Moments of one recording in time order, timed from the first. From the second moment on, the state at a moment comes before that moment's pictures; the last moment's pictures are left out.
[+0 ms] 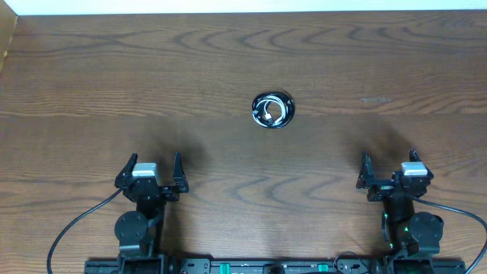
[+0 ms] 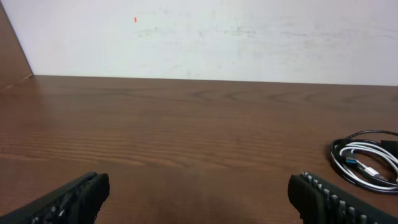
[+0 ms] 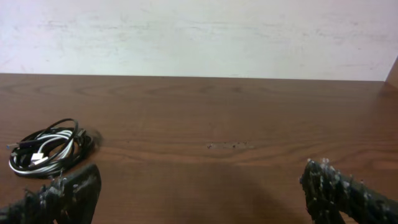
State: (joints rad) left arm 0.04 0.01 0.02 -0.11 0.04 -0.03; right arm 0.01 0.01 0.01 -0.07 -0.02 0.01
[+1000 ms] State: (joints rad) left arm 0.04 0.01 0.02 -0.11 0.05 -0.04; right arm 0.01 0.01 0.01 -0.06 -0.02 0.01
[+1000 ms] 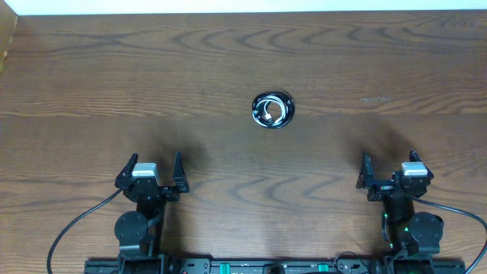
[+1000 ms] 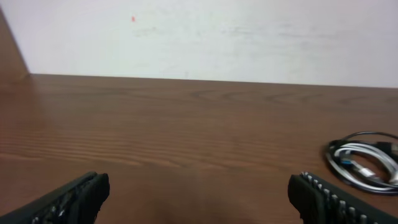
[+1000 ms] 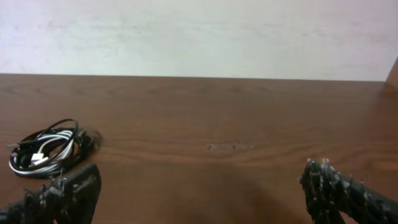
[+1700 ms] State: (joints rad) left arm 0.04 0.08 0.37 -0.13 0.51 -0.19; right arm 0.01 0.02 0.18 0.23 -0.79 0.26
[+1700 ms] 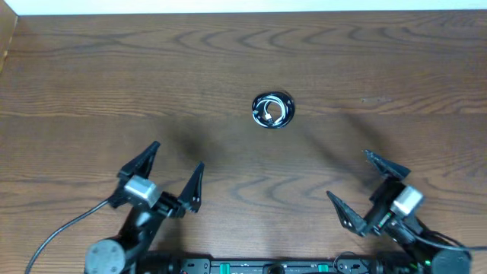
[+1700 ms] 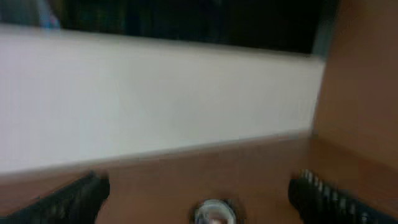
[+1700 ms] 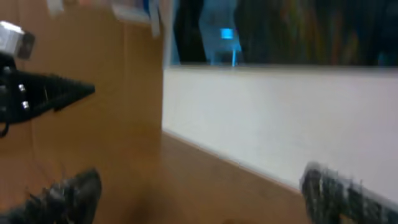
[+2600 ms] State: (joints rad) left arm 0.01 1.02 1.13 -1.34 0.74 -0.11; right arm 0.07 1.17 1.25 -0.93 -1.00 0.17
